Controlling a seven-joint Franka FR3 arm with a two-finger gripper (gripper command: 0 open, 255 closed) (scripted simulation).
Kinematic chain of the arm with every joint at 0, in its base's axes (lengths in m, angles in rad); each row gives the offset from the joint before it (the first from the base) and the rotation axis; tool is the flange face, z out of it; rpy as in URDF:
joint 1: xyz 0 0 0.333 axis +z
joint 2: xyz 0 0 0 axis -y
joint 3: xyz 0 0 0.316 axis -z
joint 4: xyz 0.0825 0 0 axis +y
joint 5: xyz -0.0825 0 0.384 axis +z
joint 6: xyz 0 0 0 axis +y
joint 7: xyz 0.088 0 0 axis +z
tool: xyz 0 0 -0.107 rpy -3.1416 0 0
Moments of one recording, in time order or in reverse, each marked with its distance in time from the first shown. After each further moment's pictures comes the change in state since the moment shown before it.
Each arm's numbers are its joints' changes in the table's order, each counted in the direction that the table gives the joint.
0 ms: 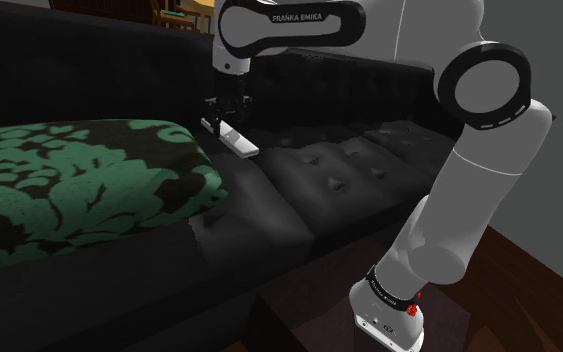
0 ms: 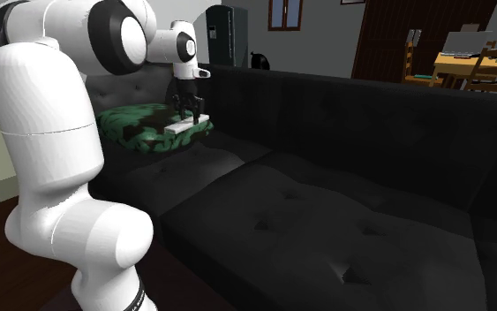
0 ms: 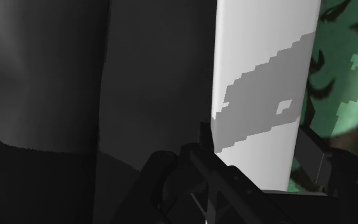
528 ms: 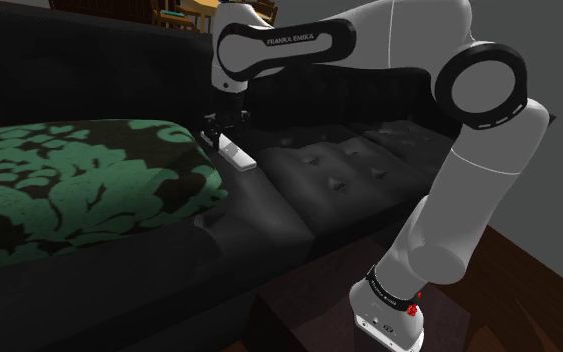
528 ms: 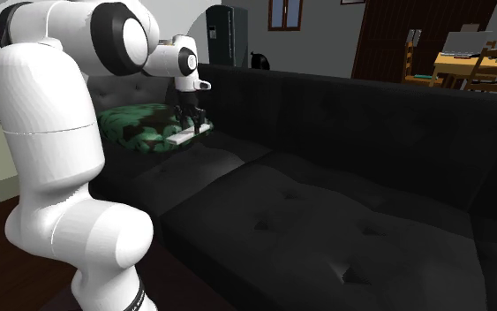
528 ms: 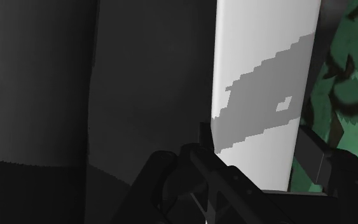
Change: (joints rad) arm 0.000 -0.013 0.000 0.093 -0.001 -0.106 0.000
